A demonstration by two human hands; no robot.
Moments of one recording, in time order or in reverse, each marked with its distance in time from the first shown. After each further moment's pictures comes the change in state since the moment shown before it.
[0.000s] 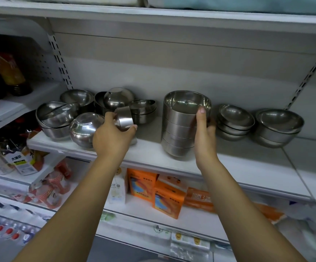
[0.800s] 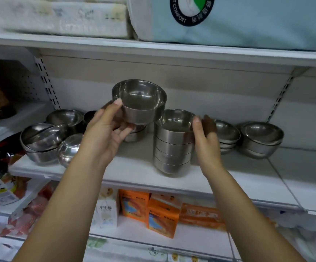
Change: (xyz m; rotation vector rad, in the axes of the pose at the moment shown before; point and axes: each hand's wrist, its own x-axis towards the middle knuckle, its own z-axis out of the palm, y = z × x) left_hand 0.021 0.060 -0.048 -1.381 -0.461 -0.274; right_hand 0.007 -0.031 -0.016 -0.188 -0.004 -0.208
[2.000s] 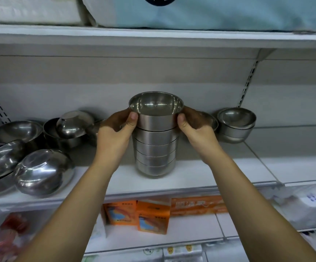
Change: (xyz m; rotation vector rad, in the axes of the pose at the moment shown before) left_hand 0.049 -0.074 0.020 0.551 -0.242 0.302; right_hand 0.020 -0.008 -0.026 -0.068 -0.147 -0.112
